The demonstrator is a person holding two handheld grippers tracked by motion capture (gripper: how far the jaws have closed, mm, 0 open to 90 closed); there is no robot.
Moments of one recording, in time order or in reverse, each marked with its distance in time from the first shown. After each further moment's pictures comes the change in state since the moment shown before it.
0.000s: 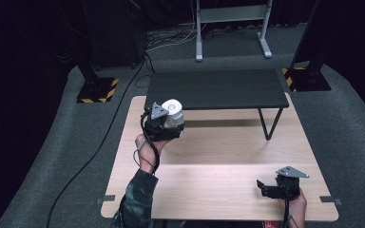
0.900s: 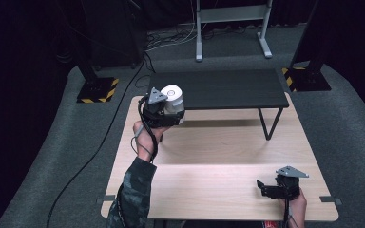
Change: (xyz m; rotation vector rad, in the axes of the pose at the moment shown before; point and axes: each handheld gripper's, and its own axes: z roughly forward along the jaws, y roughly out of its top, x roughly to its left) left arm 0.009 0.042 -0.009 -0.023 -0.009 0.031; right arm 0.000 0.001 0.001 0.007 -0.001 0.003
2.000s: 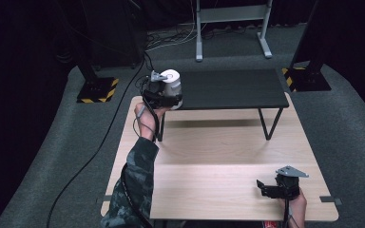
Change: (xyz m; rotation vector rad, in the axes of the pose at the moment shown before) left arm 0.033 0.036 0.041 0.048 0.057 -0.069; right arm -0.001 0.001 0.001 0.006 0.006 -0.002
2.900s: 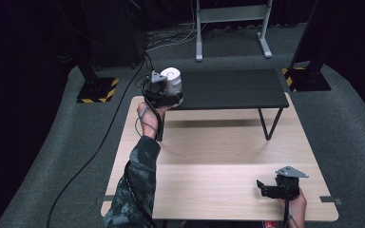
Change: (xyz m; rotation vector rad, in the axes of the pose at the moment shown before) left arm 0.003 -0.013 0.013 -0.055 0.016 -0.004; right arm 0.002 -0.001 -0.001 -0.007 -0.006 -0.005
